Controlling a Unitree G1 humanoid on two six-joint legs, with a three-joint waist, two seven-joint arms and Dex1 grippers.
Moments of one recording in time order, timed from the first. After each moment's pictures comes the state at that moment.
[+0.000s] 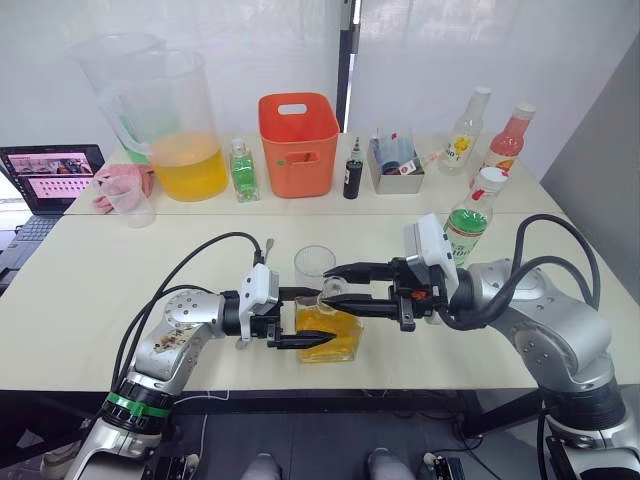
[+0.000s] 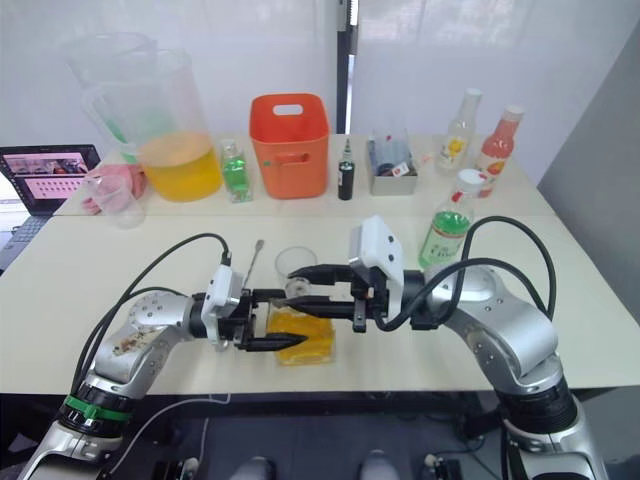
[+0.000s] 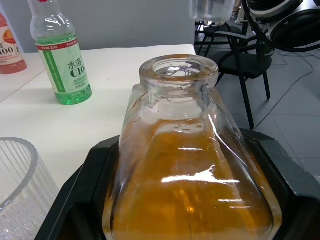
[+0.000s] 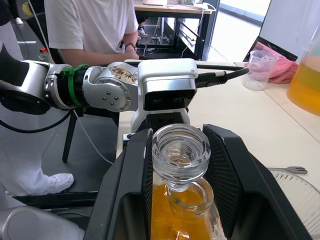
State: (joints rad) left arm -0.41 0.55 -0.16 -0.07 -0.47 0.18 -1.22; right arm -0.56 -0.62 0.08 -0.53 0.70 0.68 0.93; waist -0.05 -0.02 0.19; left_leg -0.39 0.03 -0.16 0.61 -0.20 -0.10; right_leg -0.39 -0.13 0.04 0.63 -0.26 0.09
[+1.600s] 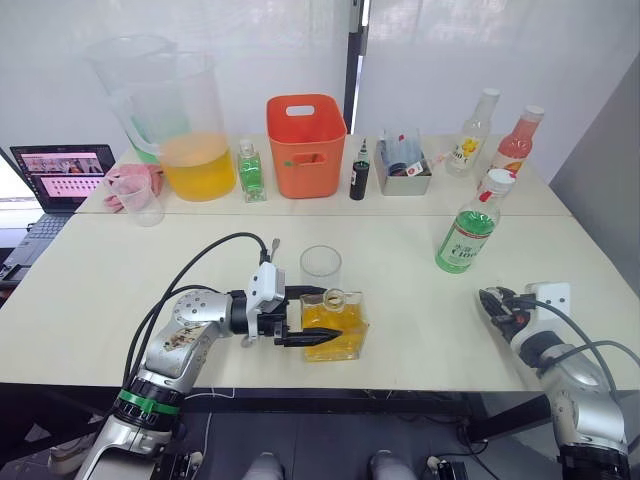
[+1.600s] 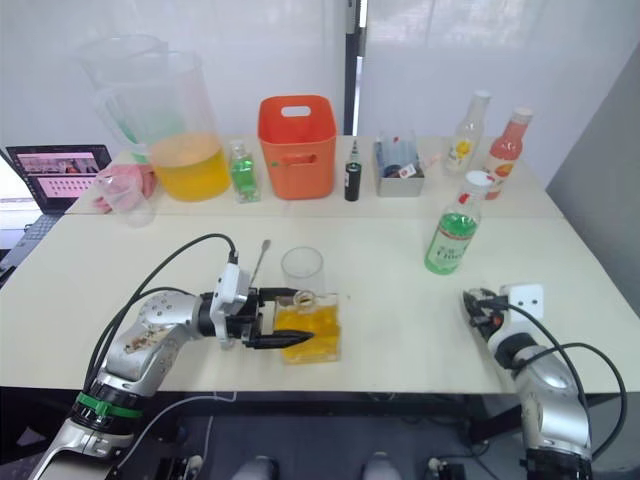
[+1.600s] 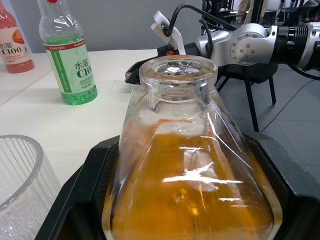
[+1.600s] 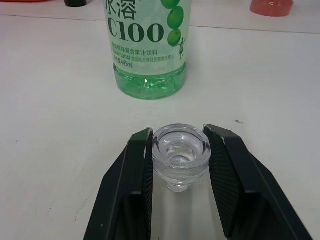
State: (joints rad) left arm -0.43 0.50 -0.16 -0.04 -0.45 0.18 -1.21; right arm -0.14 -0.46 -0.36 0.12 0.31 0.18 0.46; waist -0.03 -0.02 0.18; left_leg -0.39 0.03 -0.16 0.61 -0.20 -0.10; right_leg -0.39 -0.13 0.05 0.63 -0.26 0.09
